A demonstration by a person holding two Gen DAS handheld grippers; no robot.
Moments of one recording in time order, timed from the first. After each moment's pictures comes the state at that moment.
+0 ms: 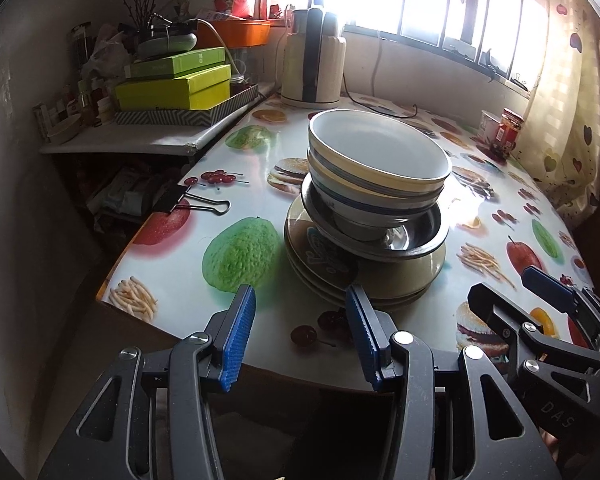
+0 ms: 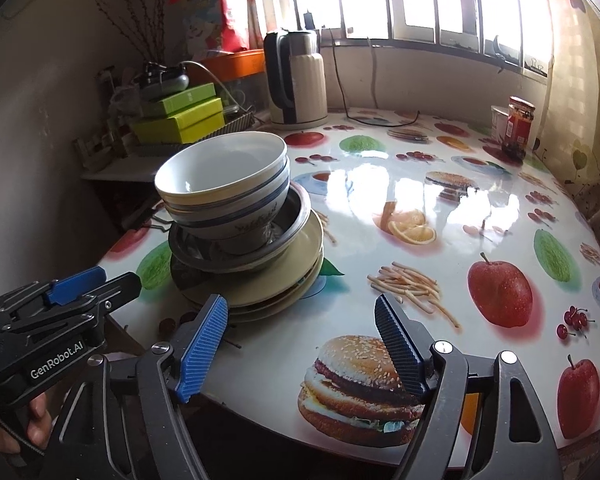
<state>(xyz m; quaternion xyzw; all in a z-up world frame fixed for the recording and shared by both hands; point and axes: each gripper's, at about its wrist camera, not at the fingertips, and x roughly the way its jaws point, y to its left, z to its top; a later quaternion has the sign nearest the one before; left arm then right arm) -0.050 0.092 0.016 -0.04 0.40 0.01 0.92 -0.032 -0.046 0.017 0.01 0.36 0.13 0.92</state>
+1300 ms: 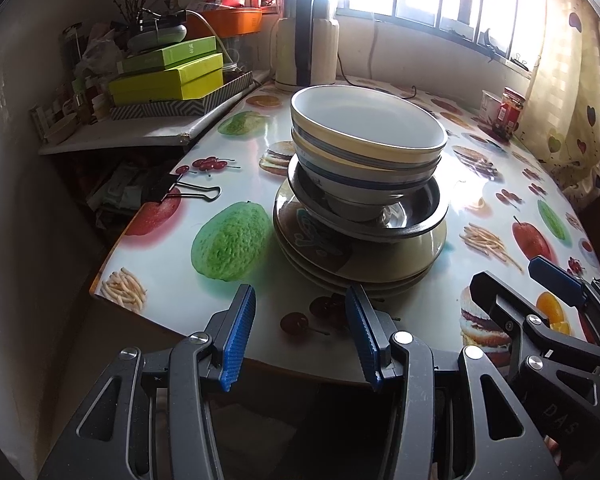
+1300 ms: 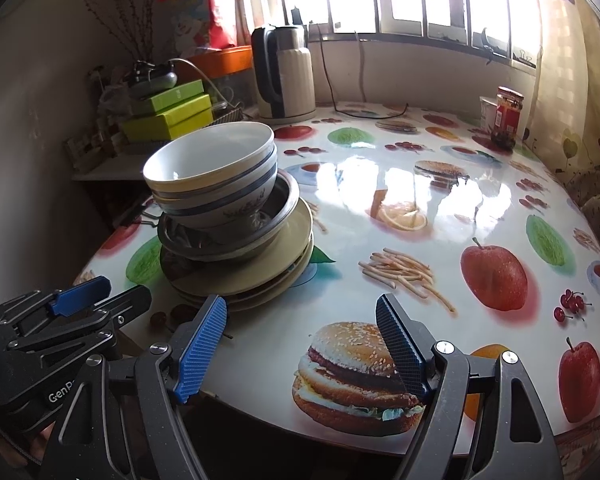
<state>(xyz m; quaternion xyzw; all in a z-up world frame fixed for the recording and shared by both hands) -0.045 0.079 0.005 -0.02 0.42 0.02 0.91 -0.038 -0.049 0.011 0.01 0.37 0.12 0.92</state>
